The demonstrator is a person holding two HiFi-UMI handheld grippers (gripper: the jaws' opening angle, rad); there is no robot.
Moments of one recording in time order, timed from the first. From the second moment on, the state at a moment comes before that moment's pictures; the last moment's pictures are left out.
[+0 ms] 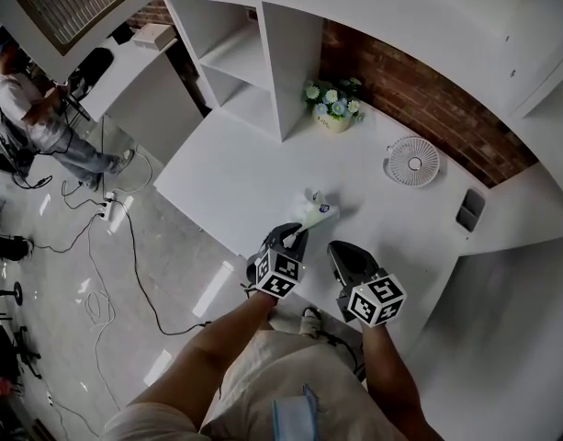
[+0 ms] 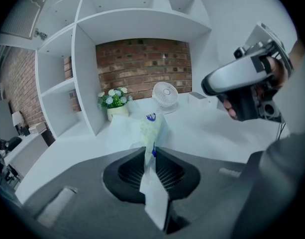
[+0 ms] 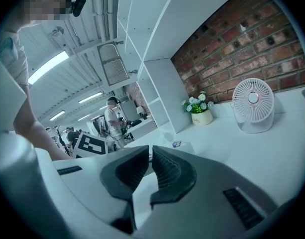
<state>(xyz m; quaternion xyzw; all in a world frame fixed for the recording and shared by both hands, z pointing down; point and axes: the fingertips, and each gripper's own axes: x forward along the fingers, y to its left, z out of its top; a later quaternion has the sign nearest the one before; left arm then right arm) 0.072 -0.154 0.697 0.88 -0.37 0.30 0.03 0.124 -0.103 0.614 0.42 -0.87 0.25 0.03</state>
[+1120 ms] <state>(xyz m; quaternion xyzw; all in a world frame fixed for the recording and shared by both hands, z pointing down) 0.084 -0.130 0.694 0.89 -0.35 0.28 0.08 0.130 -0.090 0.610 0.42 -0.87 0.25 0.03</state>
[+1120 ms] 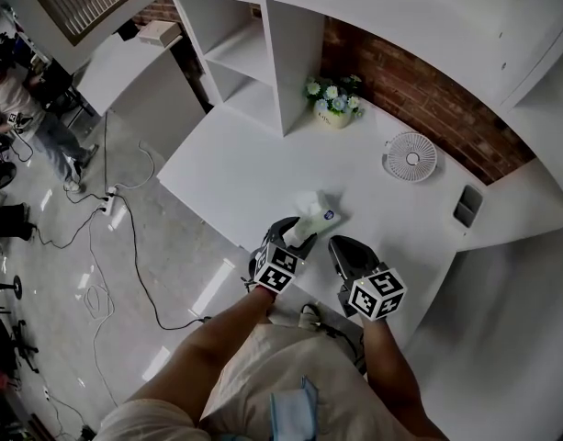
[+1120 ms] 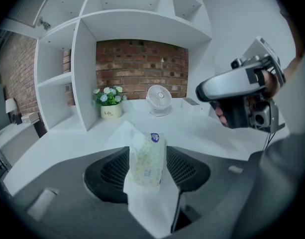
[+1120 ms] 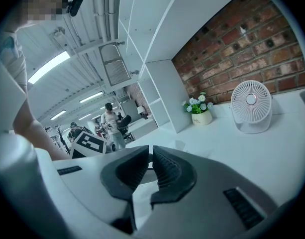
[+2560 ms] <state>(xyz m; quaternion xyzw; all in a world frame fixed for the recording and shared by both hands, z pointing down) 0.073 -0.077 0.620 0.91 -0.35 0.17 0.11 0.133 -0.058 0.592 0.42 -0.88 0.23 0.03</state>
